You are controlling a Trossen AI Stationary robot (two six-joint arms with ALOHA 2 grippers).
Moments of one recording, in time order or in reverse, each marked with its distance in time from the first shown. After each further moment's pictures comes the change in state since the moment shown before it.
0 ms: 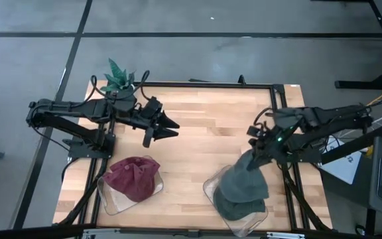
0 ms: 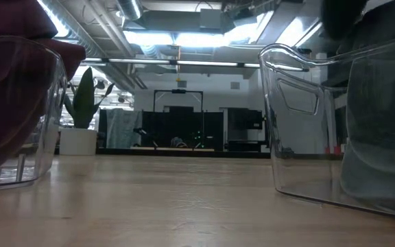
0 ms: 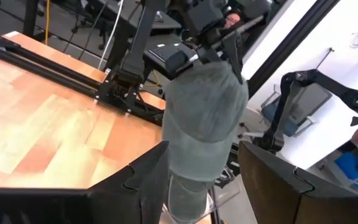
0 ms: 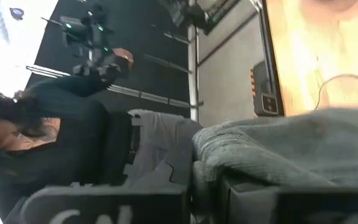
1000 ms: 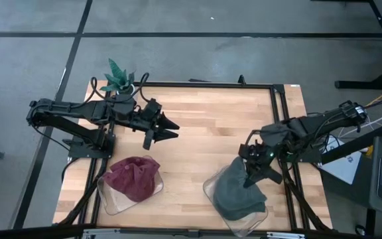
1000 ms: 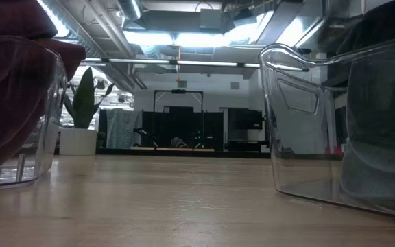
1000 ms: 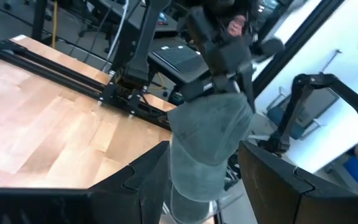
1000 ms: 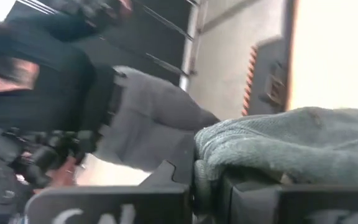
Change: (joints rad) left arm -0.038 0.000 0.000 0.000 -0.061 0.000; right arm 0.126 0.144 0.000 0.075 -0.021 -0.206
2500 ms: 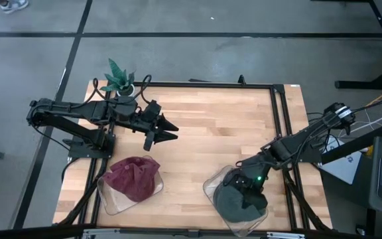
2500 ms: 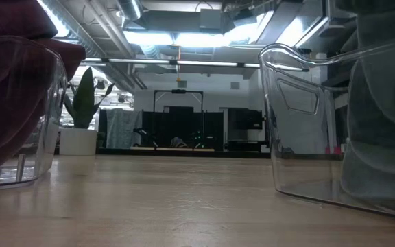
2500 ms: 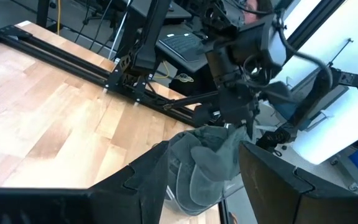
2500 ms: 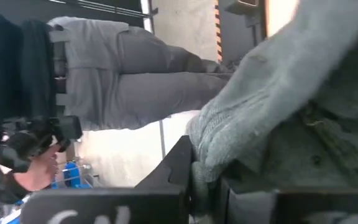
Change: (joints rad) left arm -0.004 0.001 0.000 -0.053 -0.008 0.000; right arm 0.175 0.225 0.000 -0.067 0.032 0.187
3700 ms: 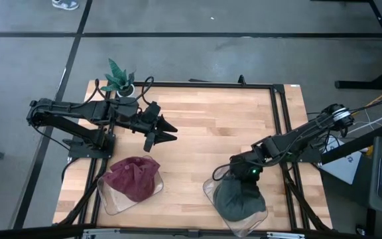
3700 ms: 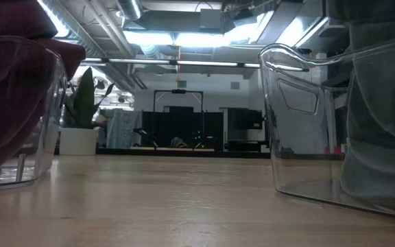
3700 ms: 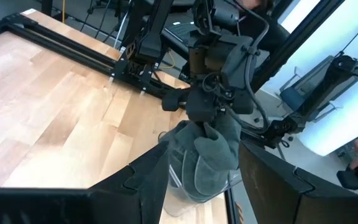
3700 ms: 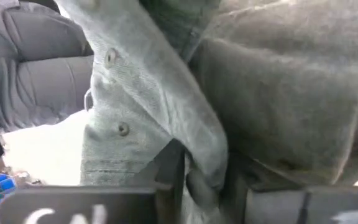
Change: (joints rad) left arm 0.000 0.000 0.000 -0.052 0.000 0.009; right arm -0.097 0.042 -0.085 -0.259 0.067 -0.220
